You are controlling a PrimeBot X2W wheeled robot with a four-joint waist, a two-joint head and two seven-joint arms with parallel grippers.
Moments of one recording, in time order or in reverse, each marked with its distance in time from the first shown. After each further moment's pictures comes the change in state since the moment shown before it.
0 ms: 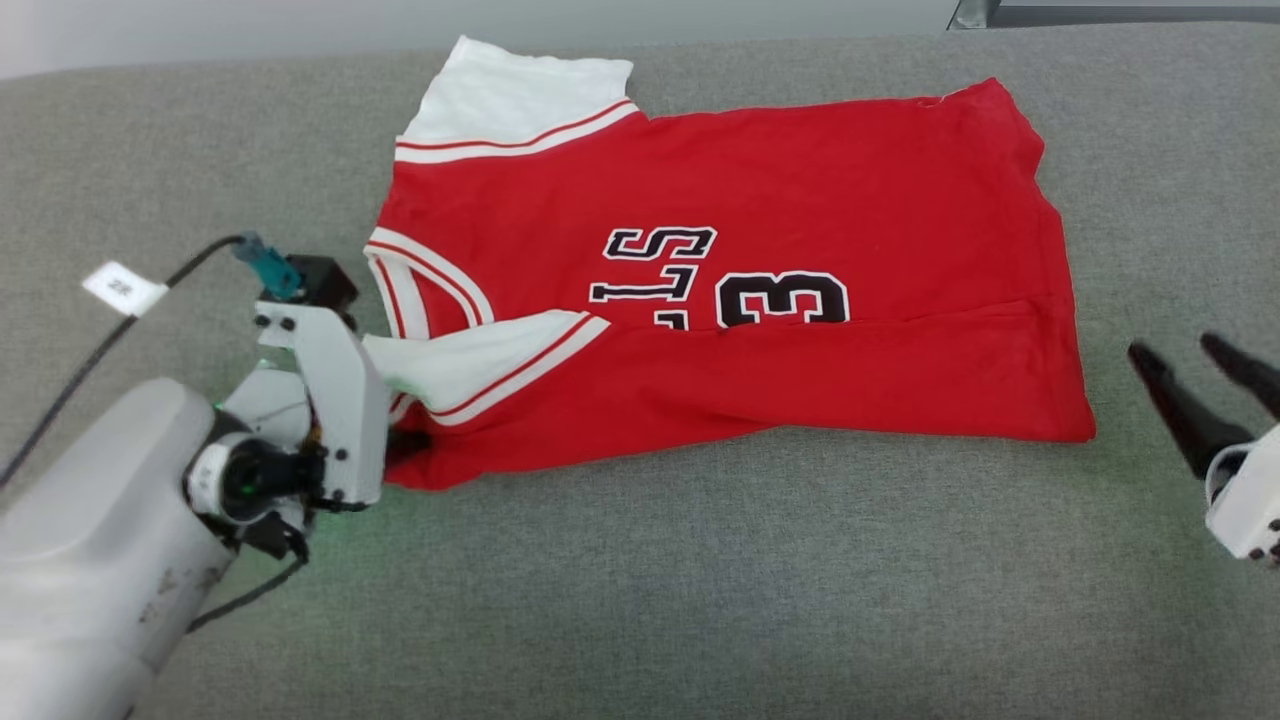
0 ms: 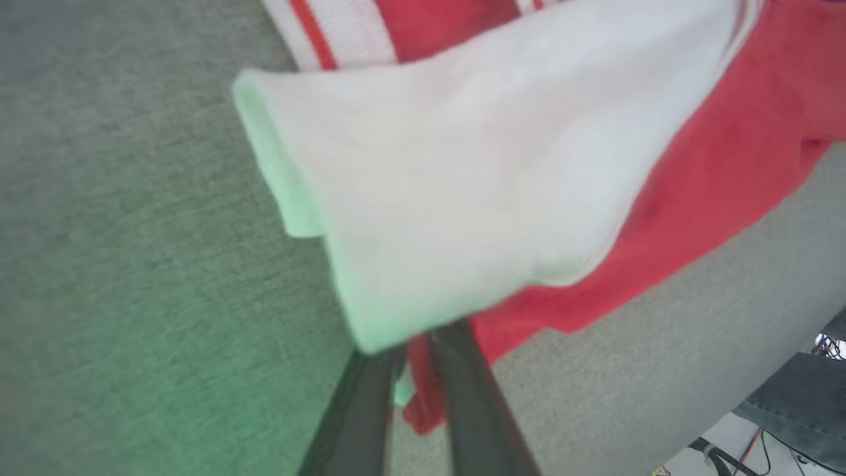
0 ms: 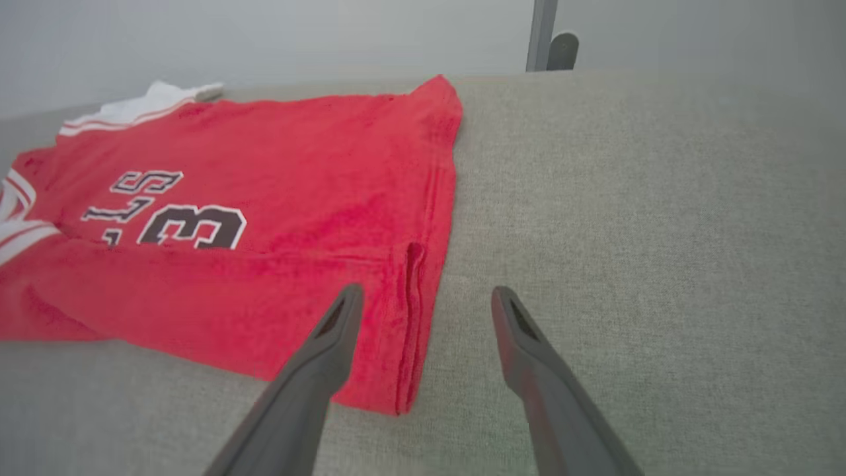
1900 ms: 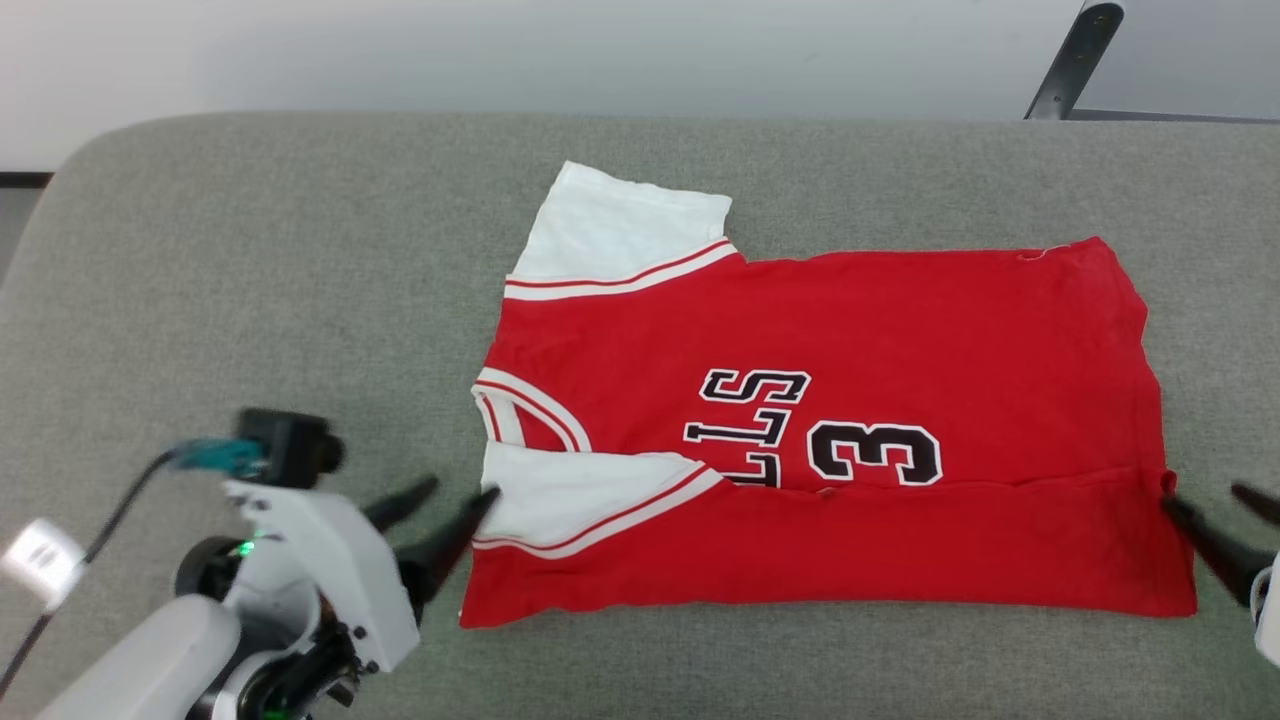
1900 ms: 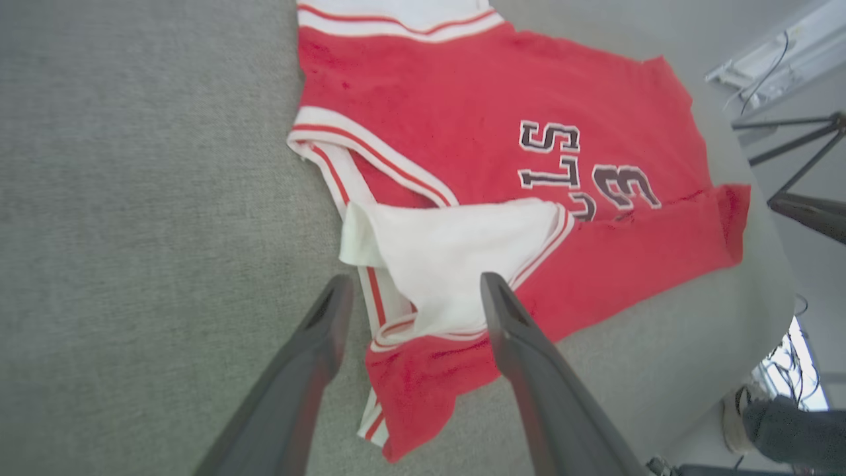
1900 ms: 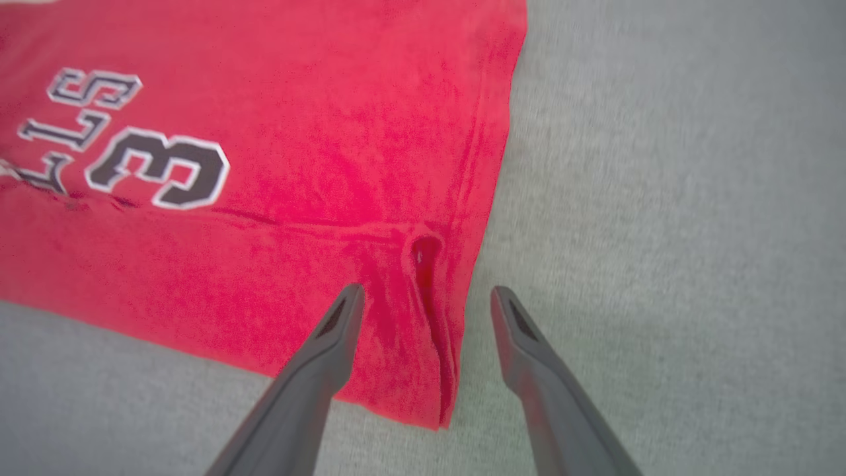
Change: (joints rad) left arm 0.420 0.113 0.127 -0.498 -0.006 0.121 -0.484; right arm 0.187 -0.149 0.030 -0.039 0.052 0.000 0.214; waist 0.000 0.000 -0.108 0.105
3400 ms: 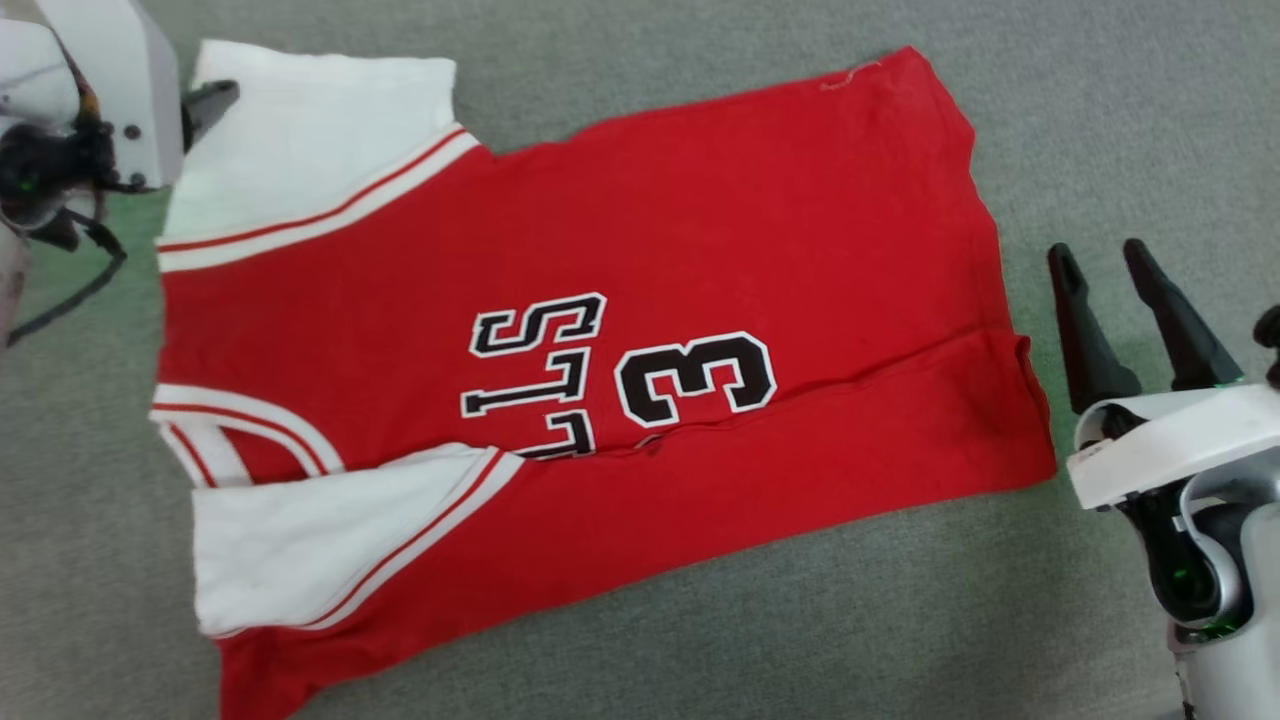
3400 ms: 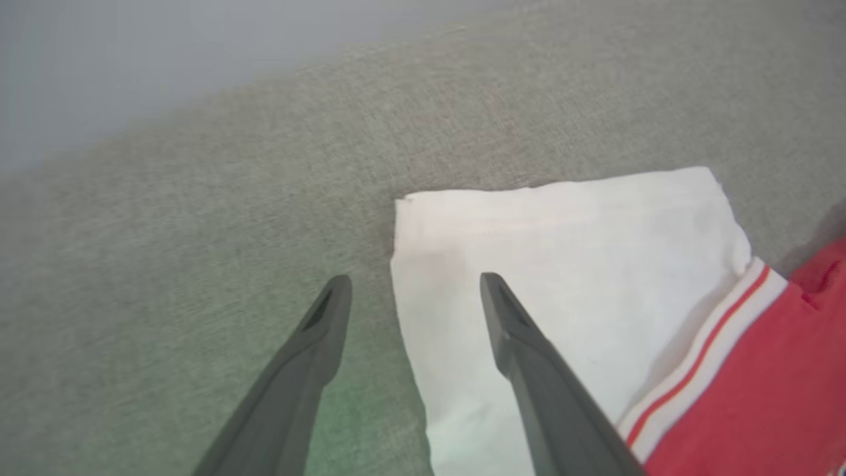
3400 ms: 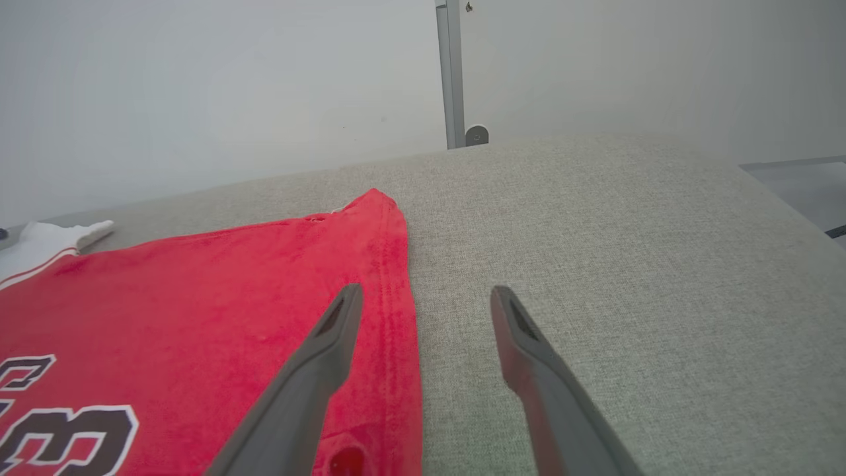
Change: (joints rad) left arm -0.932 -0.130 -0.099 0.919 0.245 -0.239 0.325; right arm -0.250 0.418 -0.020 0.091 -0.235 0.000 -0.612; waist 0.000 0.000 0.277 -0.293
